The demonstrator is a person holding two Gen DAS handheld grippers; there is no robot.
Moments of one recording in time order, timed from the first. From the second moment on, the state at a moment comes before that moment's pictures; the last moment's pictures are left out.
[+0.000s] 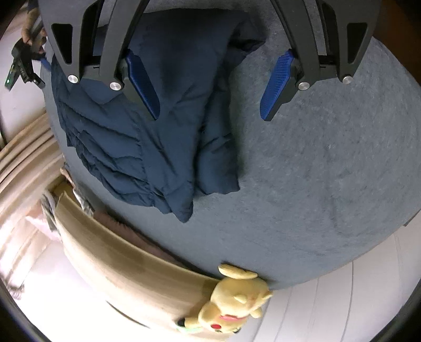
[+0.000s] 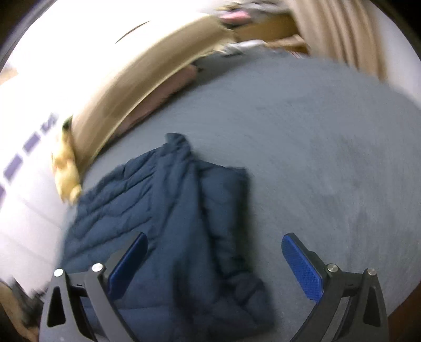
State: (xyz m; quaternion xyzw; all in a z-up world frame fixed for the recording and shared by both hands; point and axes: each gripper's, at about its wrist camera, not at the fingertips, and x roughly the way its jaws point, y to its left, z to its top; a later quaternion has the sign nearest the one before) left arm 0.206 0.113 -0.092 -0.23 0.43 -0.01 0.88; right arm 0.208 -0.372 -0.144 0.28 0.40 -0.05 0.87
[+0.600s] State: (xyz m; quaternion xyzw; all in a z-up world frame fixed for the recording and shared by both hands) left arm 0.225 0.087 -0.116 -0.17 0.47 -0.02 0.86; right arm 0.238 -0.339 -0.156 0.21 0.47 0.03 0.86
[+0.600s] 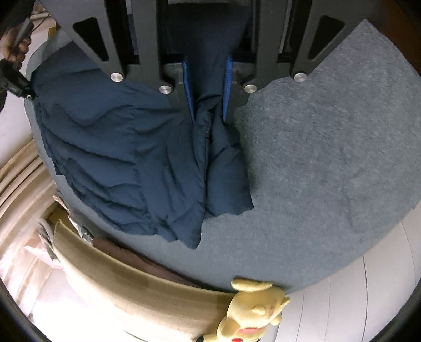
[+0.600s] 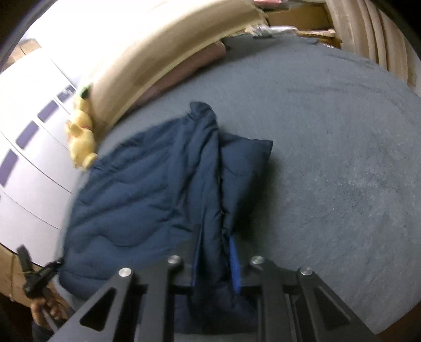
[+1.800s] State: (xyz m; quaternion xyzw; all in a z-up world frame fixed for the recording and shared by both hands) left arm 0.283 0.142 -0.102 -0.28 0.45 -0.03 0.85; right arm 0.290 -0.391 -0.165 0.36 0.43 0.06 0.83
